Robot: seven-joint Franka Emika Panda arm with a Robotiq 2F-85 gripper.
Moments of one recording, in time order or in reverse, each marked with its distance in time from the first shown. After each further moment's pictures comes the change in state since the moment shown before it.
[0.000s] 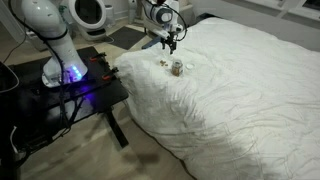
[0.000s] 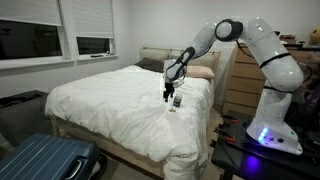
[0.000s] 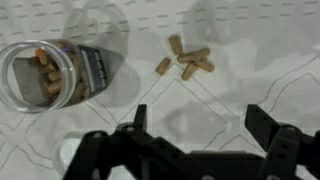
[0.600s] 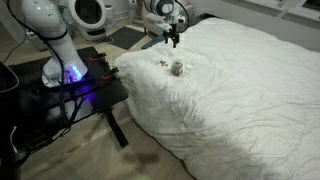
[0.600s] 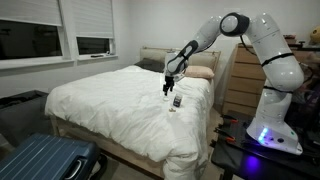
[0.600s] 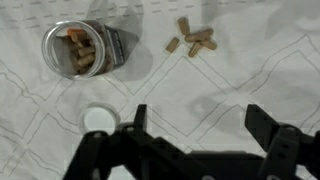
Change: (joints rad) arm 0.013 -0.101 -0.021 -0.032 -0.010 0.001 0.000
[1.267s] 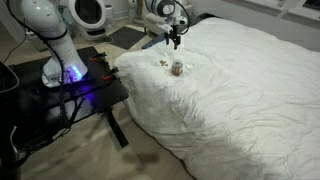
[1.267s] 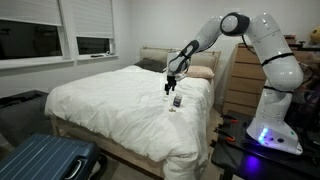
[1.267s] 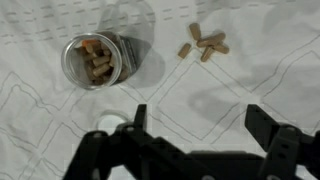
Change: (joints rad) arm -0.026 -0.008 -0.006 -0.012 0.010 0.000 0.000
